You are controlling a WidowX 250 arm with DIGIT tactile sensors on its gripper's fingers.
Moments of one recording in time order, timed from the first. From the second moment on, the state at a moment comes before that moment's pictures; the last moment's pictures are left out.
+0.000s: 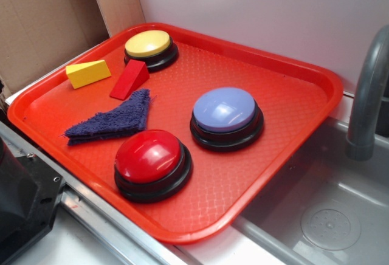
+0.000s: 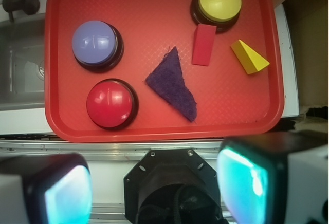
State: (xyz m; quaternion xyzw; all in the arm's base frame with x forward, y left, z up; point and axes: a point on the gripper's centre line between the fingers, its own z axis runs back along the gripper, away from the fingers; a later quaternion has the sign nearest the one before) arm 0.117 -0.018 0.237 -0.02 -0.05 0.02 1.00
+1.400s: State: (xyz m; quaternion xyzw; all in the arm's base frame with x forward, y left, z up) arm 0.164 0.028 0.098 0.01 -0.10 -0.10 0.99
